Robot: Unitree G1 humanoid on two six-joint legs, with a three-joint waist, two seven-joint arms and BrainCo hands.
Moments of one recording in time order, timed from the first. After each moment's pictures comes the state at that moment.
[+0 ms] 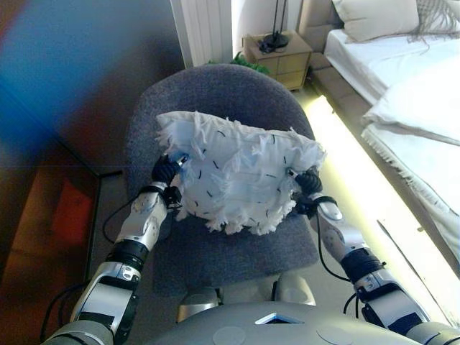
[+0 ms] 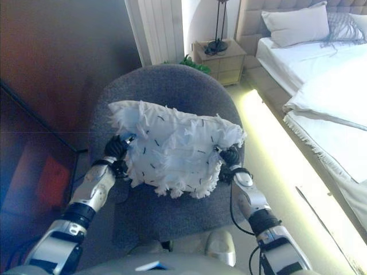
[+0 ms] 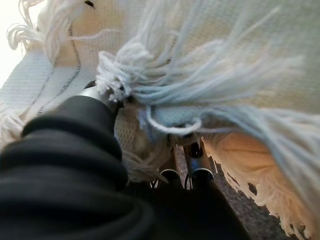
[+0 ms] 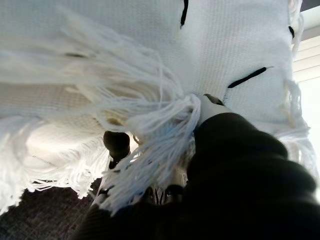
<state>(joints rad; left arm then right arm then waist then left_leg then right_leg) -0.27 0.39 -0.21 0.53 -0.58 -0.07 0.04 -0.21 -0.32 0.33 0.44 0.66 0.01 -0.16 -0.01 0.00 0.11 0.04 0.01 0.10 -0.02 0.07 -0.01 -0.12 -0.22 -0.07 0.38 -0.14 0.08</state>
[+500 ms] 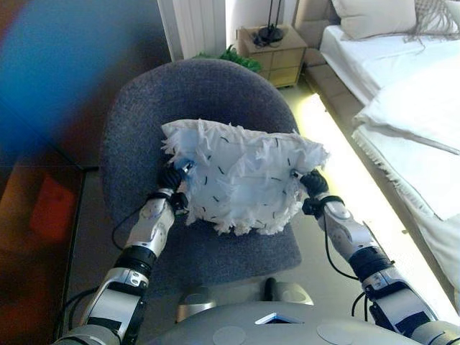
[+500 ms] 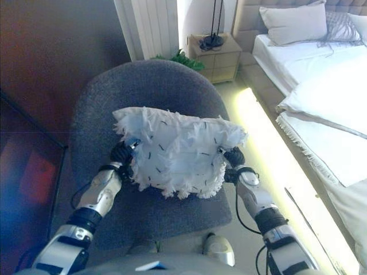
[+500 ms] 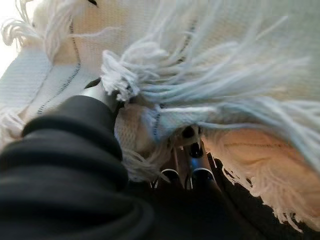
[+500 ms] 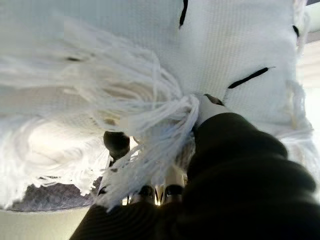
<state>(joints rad) -0.25 0.31 -0.21 0.53 -0.56 -0.08 0.09 -0.26 -0.40 0.33 0.45 0.62 0.05 -0.13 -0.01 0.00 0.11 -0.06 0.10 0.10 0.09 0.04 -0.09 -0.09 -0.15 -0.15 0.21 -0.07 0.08</state>
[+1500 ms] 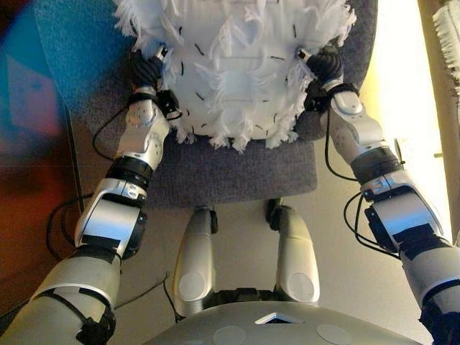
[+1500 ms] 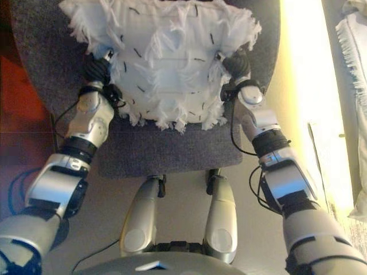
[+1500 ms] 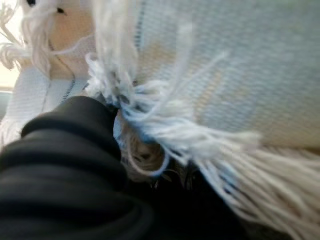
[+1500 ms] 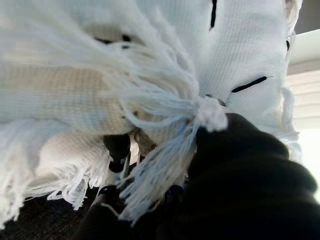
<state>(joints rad) -0.94 0.44 -0.29 0.79 -0.60 -0.18 0.33 -0.95 -0.44 0.35 0.65 0.70 0.02 -0.20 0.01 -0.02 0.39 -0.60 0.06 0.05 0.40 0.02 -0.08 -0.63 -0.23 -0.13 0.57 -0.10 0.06</state>
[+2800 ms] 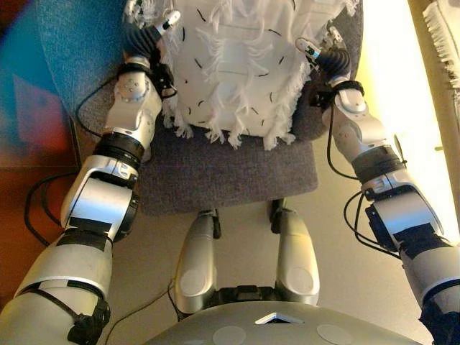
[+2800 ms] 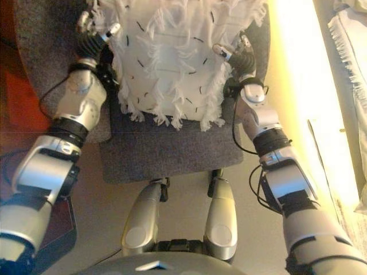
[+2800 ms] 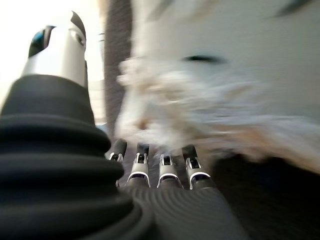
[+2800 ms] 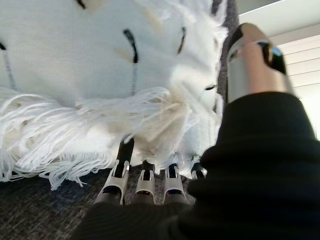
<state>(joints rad) -1.02 0.50 -0.28 0.79 -0.70 -0.20 0.23 -0.88 -0.44 0.32 0.60 0.72 0.00 -0.27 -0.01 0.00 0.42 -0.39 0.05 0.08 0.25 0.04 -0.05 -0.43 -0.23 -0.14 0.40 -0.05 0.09</state>
